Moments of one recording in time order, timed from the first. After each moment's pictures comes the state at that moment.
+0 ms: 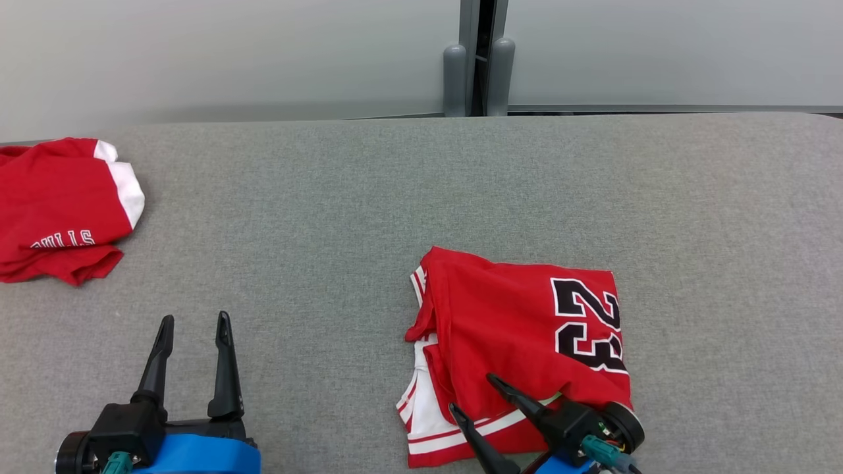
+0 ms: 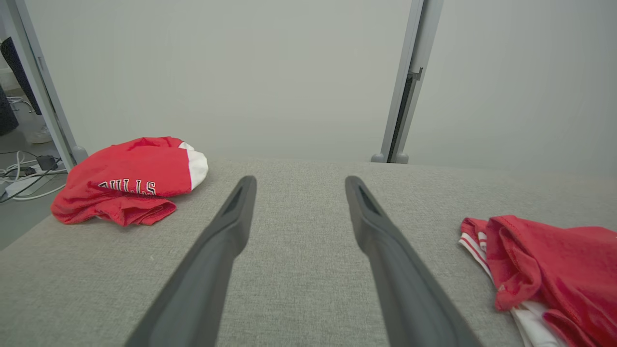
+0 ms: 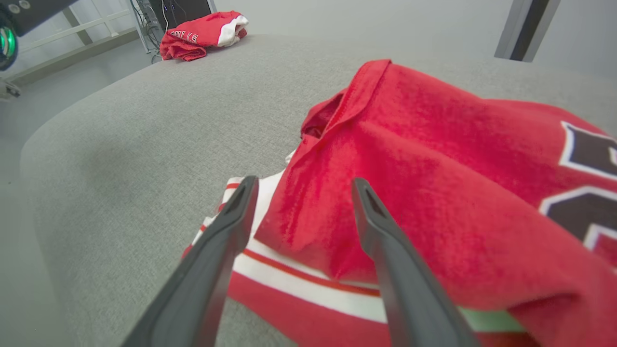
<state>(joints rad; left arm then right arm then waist) -0.07 0.05 -0.01 0.15 -0.14 0.01 -0.26 -0.20 -0.15 0.61 0.41 0.21 0.13 -0.20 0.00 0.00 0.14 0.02</state>
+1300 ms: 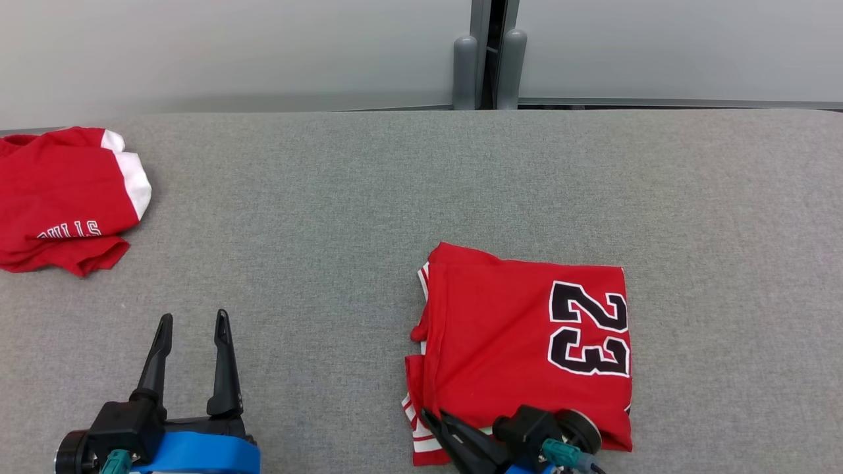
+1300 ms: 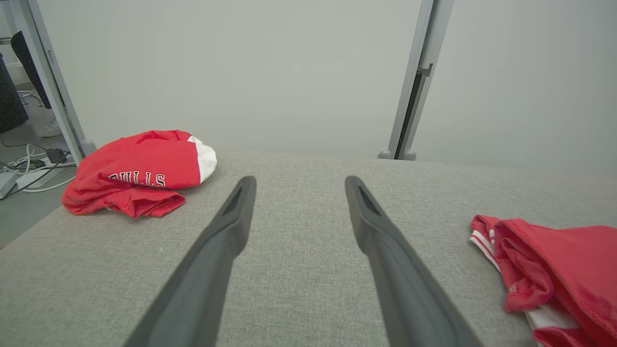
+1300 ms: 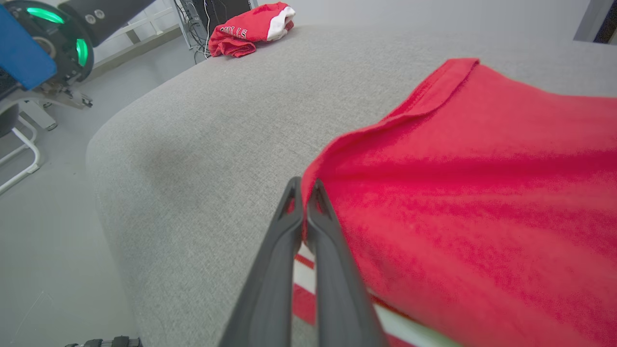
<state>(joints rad) -0.08 0.05 -0.02 0.15 -0.15 0.02 -0.26 -0.23 -0.12 0.73 0.39 0.28 0.13 -0.14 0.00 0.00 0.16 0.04</state>
